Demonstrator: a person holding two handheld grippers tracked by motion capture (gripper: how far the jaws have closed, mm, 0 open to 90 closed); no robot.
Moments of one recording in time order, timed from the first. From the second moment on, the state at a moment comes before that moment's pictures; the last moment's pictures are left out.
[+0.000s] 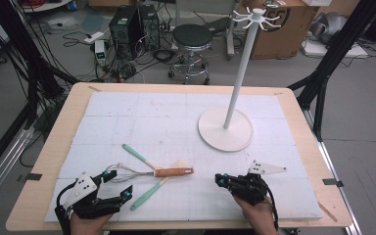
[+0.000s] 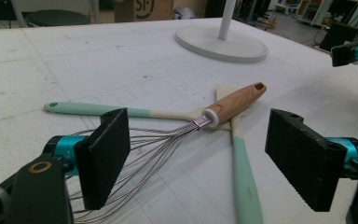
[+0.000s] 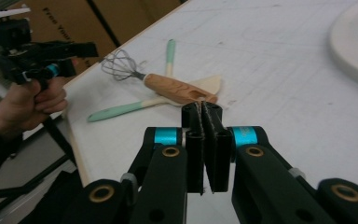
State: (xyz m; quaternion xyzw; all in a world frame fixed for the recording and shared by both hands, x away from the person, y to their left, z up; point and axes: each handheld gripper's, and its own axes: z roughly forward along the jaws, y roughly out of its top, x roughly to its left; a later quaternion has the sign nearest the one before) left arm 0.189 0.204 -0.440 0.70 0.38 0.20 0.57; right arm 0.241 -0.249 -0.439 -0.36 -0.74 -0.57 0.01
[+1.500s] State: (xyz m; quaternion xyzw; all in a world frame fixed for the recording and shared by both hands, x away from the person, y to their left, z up) left arm 0.180 0.211 -0.438 0.69 0.39 0.21 0.58; right arm 0.308 -0.169 -0.464 -0.43 -0.79 -0.43 0.11
